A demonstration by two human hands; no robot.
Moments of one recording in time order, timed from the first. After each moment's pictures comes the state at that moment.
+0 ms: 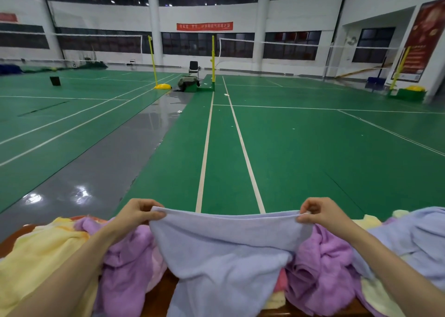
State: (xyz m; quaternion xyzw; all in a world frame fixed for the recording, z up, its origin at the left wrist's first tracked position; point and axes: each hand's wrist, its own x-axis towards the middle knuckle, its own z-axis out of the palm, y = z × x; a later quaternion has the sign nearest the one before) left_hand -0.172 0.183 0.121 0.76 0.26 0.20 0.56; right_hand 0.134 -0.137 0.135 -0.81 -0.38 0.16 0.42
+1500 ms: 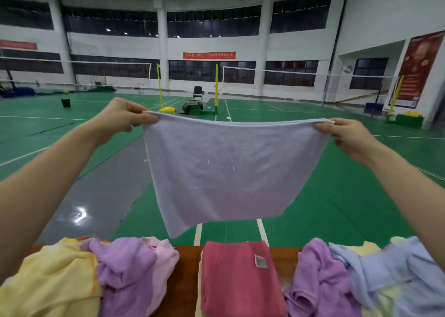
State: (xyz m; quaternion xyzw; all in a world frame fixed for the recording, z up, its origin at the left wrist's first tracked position) left_hand -0.171 0.190 0.367 0.84 0.25 0.34 0.35; right_hand 0.137 -0.117 0.351 -0.71 -0.33 0.05 0.62
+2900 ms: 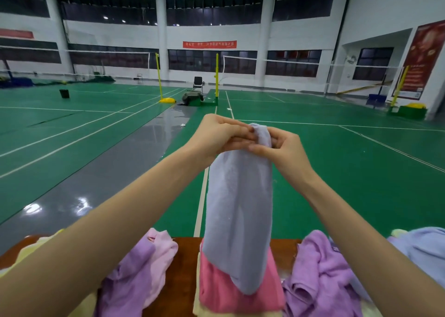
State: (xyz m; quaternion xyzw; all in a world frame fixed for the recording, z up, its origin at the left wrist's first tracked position) left_hand -0.081 0.046 0.337 0.70 0.11 0.30 0.64; right_hand 0.027 -0.058 0.300 -0.56 -0.52 0.08 0.64
